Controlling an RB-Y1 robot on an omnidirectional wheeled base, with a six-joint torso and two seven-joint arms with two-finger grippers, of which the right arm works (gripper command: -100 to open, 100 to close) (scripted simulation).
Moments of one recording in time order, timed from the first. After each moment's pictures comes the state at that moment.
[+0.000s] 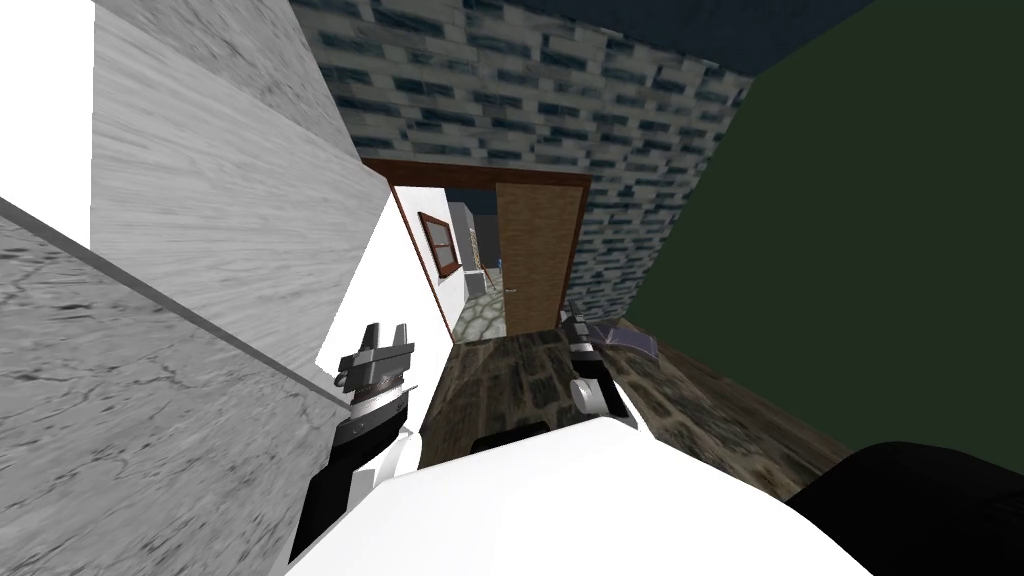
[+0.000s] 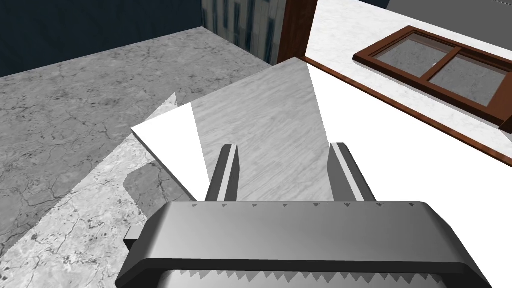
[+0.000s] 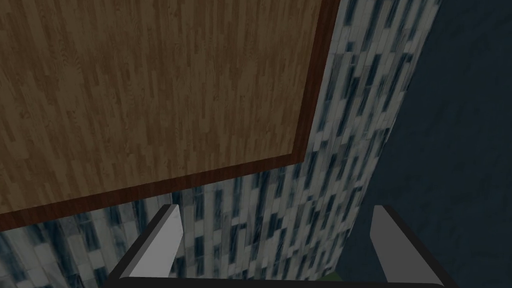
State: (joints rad) arm 0.39 -0.01 -0.01 -2.07 -0.04 -0.40 0.07
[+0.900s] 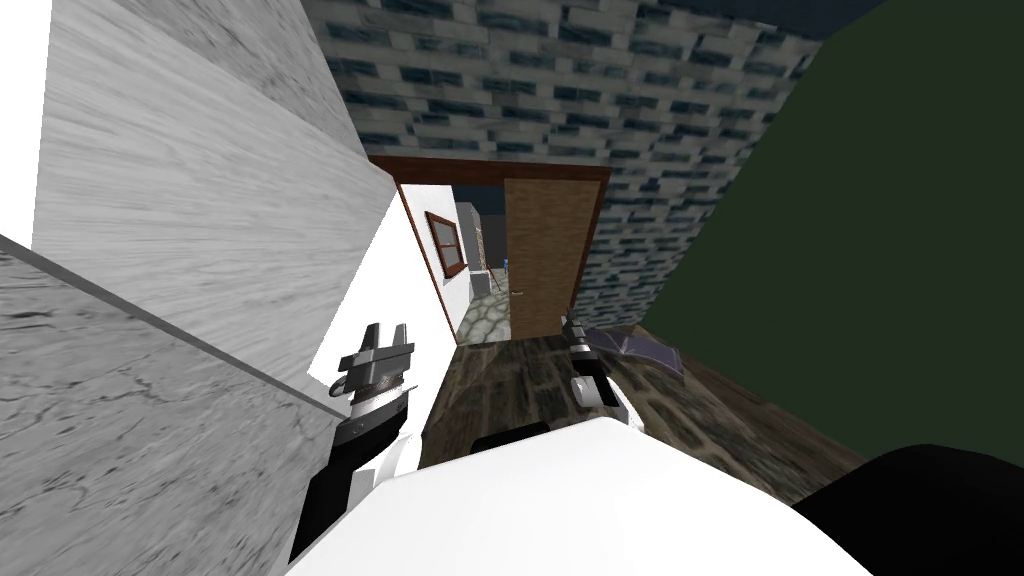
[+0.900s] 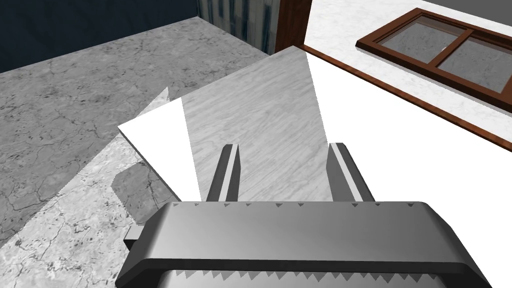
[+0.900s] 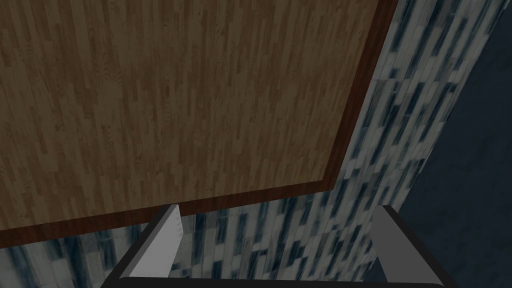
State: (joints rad) arm 0.30 -0.05 -0.09 -1.85 -0.01 -0.47 0.05
